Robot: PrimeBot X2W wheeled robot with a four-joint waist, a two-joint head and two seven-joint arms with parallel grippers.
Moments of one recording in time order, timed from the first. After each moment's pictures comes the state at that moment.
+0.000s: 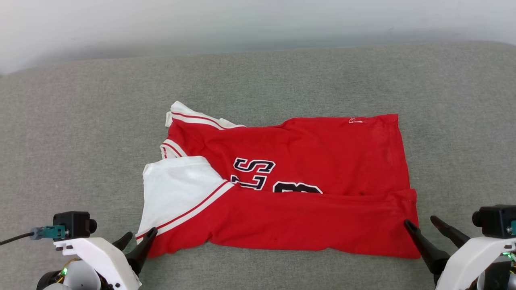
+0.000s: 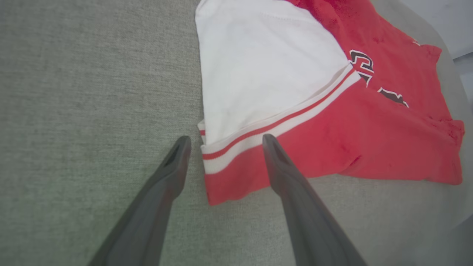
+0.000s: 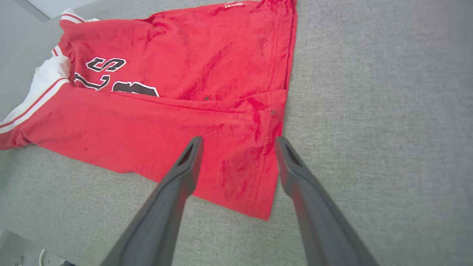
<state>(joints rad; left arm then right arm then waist) -0.10 0.73 -0.53 0.01 -1.20 0.16 0.14 0.08 -0.28 0.02 -0.13 0.51 0.13 0.47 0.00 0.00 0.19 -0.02</state>
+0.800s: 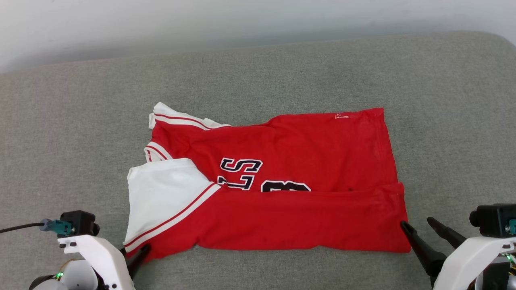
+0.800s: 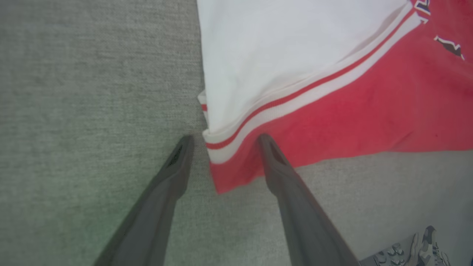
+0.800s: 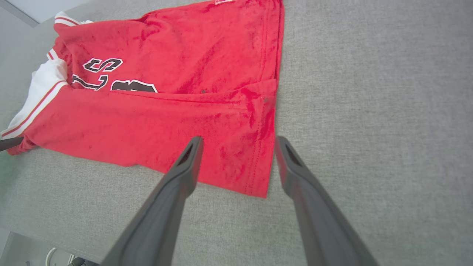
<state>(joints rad) -0.14 0.77 -0.59 0.05 -1.20 0.24 0.31 0.11 -0.21 -0.02 -0.25 0.47 0.13 0.59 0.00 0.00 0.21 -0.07</state>
